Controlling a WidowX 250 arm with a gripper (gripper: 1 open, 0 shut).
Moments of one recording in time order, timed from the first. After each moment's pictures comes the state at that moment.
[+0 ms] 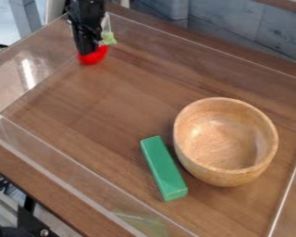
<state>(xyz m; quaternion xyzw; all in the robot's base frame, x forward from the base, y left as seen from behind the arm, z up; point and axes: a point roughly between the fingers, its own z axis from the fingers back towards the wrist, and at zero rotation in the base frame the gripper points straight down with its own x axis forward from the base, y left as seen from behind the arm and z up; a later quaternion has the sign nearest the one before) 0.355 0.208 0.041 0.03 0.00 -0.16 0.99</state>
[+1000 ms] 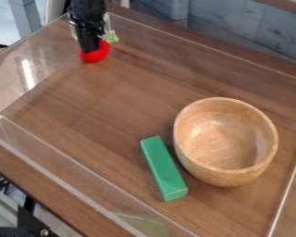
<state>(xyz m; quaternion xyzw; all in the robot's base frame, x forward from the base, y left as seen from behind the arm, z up) 0.369 0.210 0.032 -0.02 -0.01 -0.10 0.99</state>
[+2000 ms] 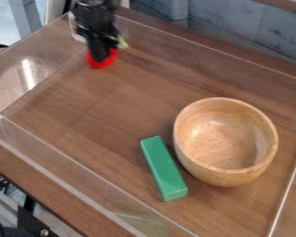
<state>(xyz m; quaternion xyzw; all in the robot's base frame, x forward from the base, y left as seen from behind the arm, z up) 0.361 0.126 0.023 -0.04 -0.01 -0.07 1.00</state>
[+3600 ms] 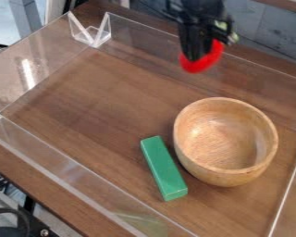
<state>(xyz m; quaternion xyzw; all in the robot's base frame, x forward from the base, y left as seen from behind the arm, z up) 0.306 -0.040 0.139 -0.05 -0.05 -0.17 0.98</state>
